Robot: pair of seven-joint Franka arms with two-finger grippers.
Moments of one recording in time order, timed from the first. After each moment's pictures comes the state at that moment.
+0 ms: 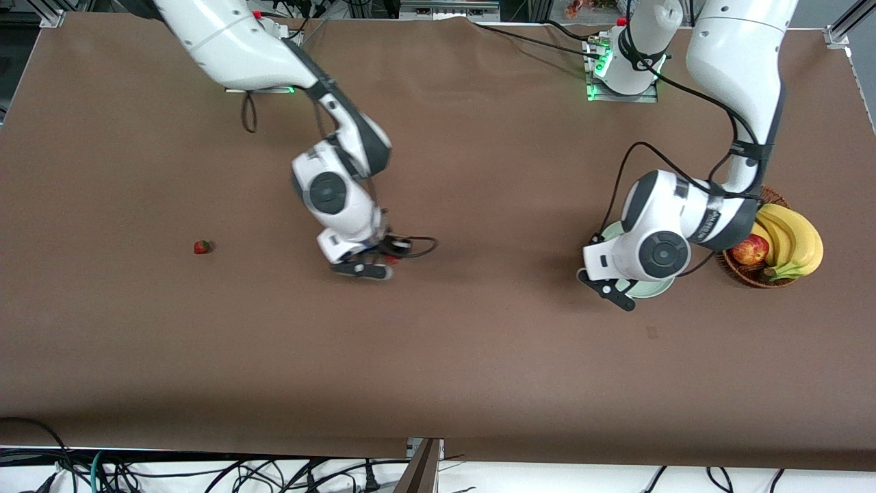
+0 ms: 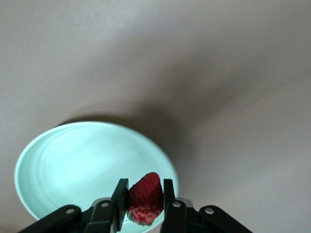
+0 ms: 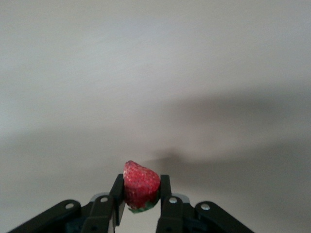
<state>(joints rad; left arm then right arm) -0.17 0.58 -0.07 -1.66 0.10 1.91 0.35 0.46 0.75 0.24 -1.57 -0.01 2.44 0.87</state>
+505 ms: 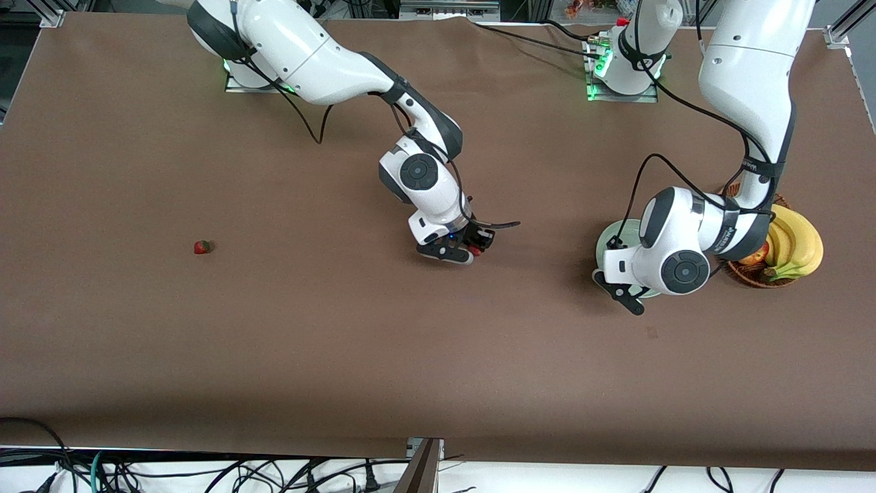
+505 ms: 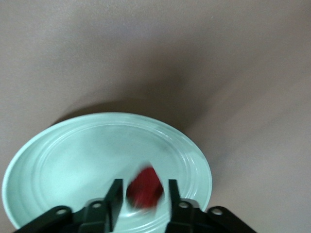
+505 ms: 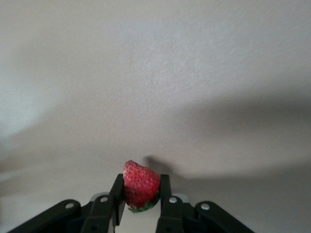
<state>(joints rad) -0.11 0.64 -0.07 -1.67 0.09 1.93 0.49 0.65 0.99 0.24 -1.32 -0.01 2.63 1.07</state>
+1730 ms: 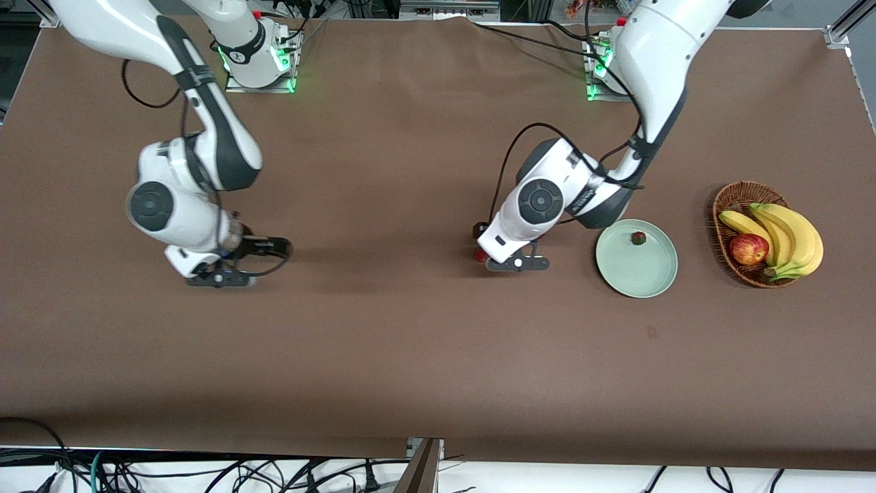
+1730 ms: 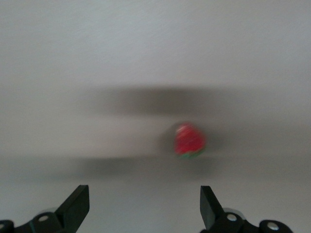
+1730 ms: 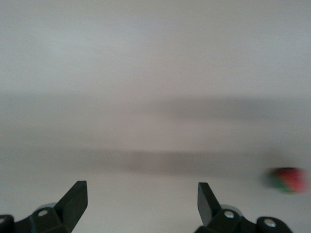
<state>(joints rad) -0.29 0.67 -0.34 -1.67 0.06 2.24 -0.67 0.02 0.39 0.13 -1.94 -0.02 2.23 0.10</state>
